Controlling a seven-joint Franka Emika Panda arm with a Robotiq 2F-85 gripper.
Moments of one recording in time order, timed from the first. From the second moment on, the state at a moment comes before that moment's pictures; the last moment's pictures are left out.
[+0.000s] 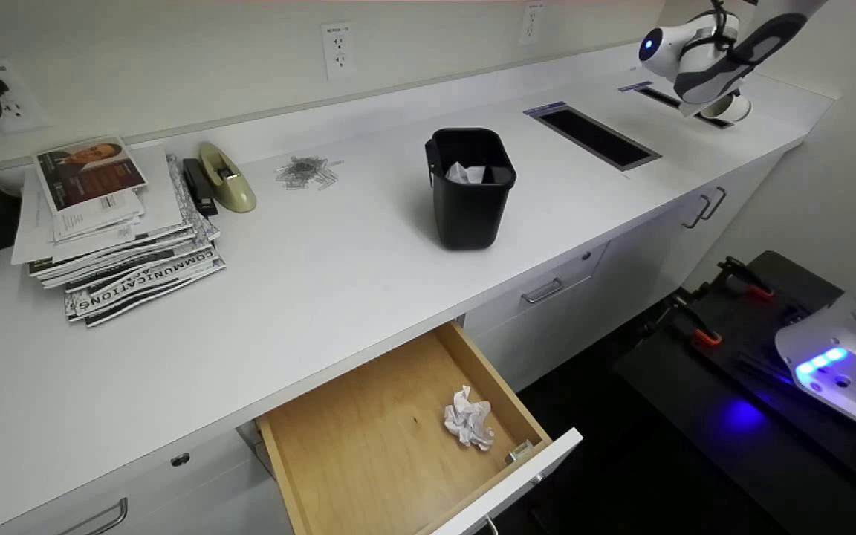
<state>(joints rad) -0.23 0.68 -0.31 -1.67 -1.22 2.01 1.11</state>
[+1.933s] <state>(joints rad) -0.18 0.94 -0.27 -1.44 -1.30 1.66 1.09</state>
